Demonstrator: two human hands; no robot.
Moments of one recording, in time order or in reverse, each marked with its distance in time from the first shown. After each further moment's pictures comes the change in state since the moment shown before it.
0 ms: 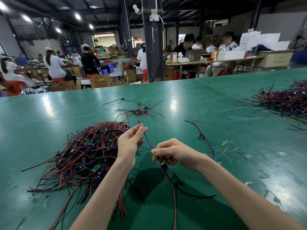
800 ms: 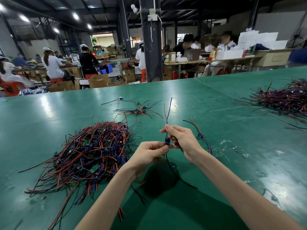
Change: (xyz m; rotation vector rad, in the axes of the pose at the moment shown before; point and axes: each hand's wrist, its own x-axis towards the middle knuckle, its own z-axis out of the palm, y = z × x) left_hand -0.030 -0.011 0.017 0.262 -0.521 -0.195; right_hand 0.011 0.000 -0.015 0.261 0.560 -0.104
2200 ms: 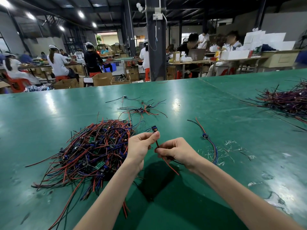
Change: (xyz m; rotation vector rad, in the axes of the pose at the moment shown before) left_hand 0.013 -0.001 -0.019 -0.116 0.454 0.124; right_hand -0.017 0.016 0.018 -0.217 -0.290 0.058
